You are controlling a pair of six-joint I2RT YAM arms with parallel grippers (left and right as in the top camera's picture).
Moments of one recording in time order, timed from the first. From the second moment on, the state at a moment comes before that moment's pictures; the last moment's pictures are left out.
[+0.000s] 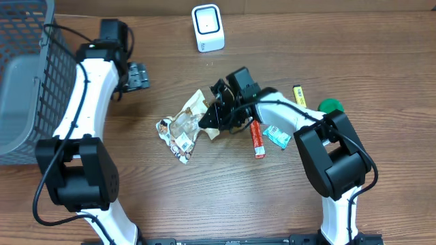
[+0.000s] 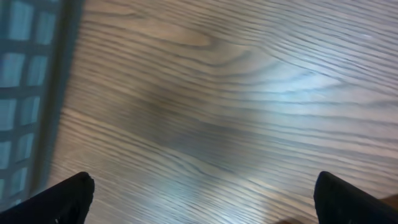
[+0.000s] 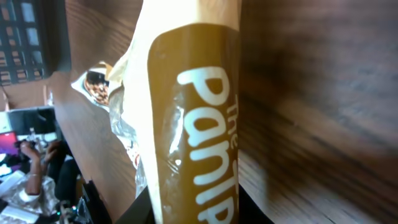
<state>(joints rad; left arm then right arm) 0.02 1.94 1.67 -1.02 -0.22 -0.29 0.50 2.10 1.38 -0.41 -0.72 0.43</state>
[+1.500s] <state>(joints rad) 0.05 1.94 1.67 -1.02 -0.22 -0.29 0.51 2.56 2.29 0.09 0.39 -0.66</state>
